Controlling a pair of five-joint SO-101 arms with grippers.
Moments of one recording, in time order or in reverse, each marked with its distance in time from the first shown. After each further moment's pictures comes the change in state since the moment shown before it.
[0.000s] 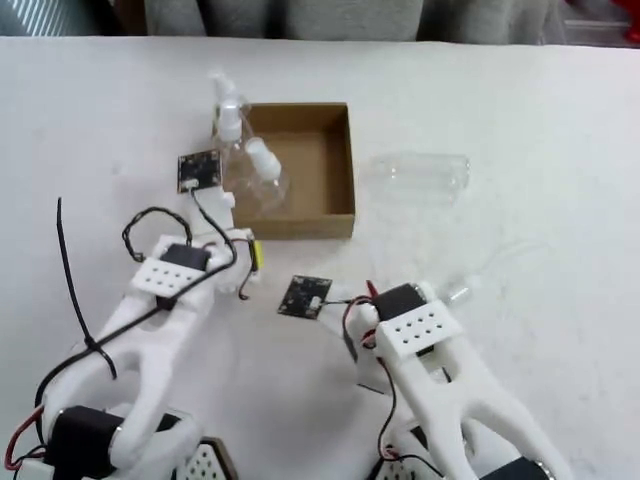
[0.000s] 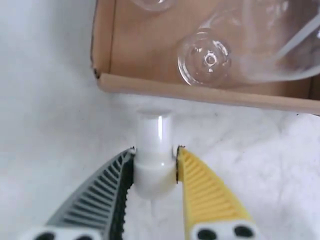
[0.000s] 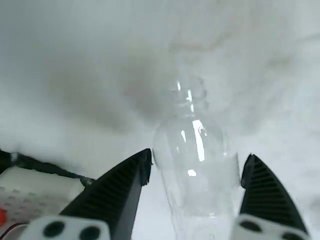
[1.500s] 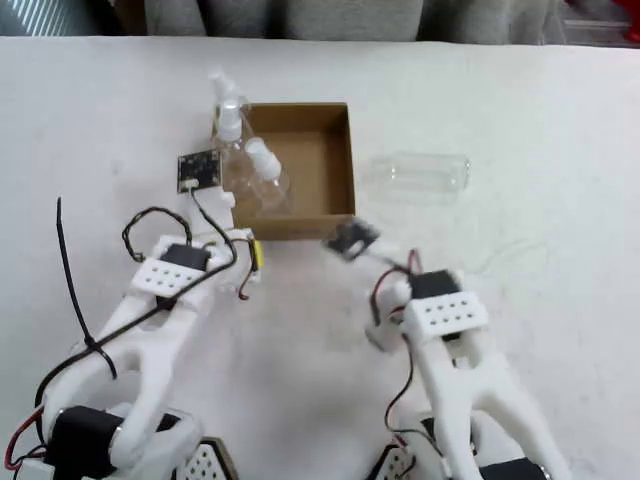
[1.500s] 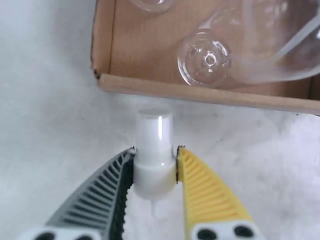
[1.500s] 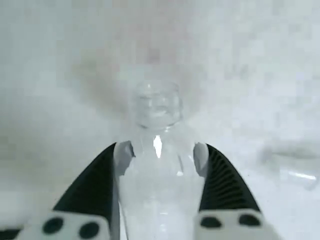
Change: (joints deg) left arm 0.0 0.0 0.0 0.0 0.0; right arm 15.3 0.7 -5.0 -9.0 -13.9
